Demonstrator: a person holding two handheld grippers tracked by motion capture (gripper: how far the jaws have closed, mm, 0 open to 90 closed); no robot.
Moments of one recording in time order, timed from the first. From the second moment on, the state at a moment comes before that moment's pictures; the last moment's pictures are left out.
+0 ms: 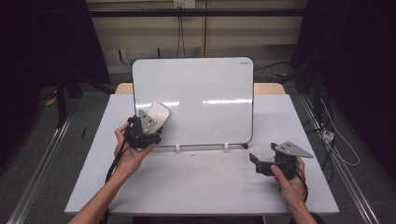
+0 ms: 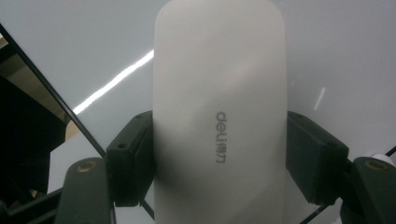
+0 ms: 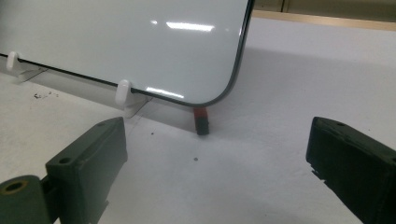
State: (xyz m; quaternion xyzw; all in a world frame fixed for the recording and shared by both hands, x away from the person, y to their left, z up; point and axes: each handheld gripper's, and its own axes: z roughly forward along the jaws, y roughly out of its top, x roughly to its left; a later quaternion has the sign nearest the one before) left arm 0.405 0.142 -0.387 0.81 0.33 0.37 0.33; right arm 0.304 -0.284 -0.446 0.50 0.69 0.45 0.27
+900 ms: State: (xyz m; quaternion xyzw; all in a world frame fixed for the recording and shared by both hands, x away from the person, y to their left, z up) left arm 0.400 0.142 -0.382 0.81 0.33 0.31 0.36; right arm 0.303 -0.282 -0.446 0.50 0.69 0.45 0.27
